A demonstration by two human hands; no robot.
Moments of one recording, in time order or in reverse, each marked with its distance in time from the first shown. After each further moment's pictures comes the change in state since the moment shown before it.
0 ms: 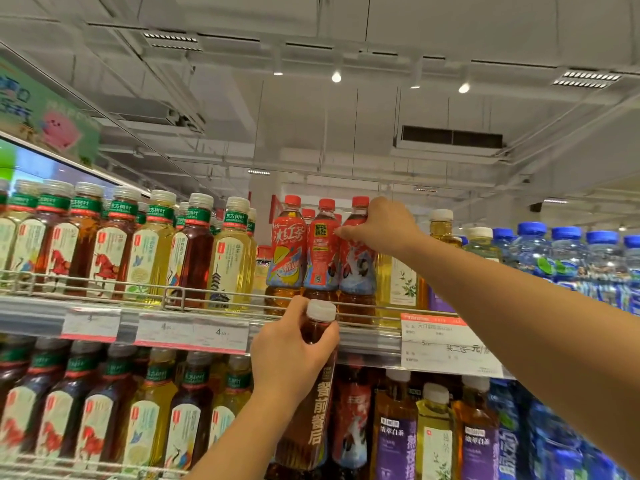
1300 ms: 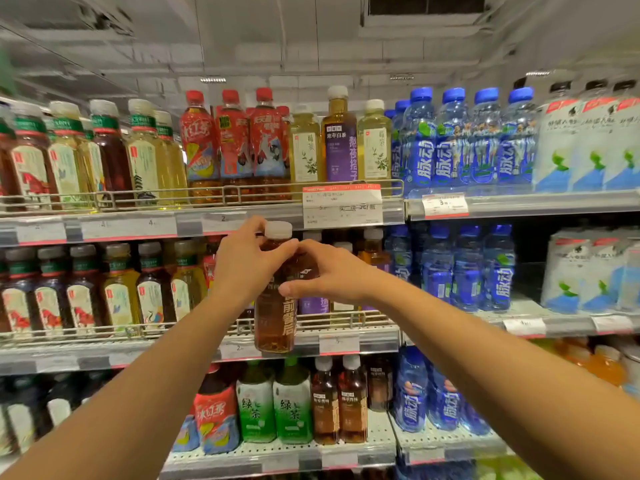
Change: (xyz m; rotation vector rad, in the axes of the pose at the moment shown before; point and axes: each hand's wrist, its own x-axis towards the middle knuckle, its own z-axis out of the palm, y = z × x) left_hand -0.076 0.099 -0.002 0.005 -0.299 -0.138; right_hand -0.269 0.091 -0.014 0.421 -0.620 -0.098
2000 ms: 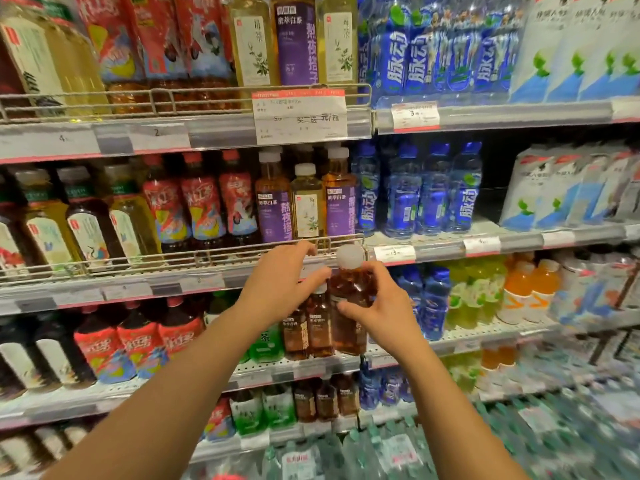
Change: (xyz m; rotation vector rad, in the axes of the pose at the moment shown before) left_hand -0.108 -0.023 0.110 0.192 -0.529 0.232; right_hand -0.156 0.128 0.107 0.249 0.480 0.397
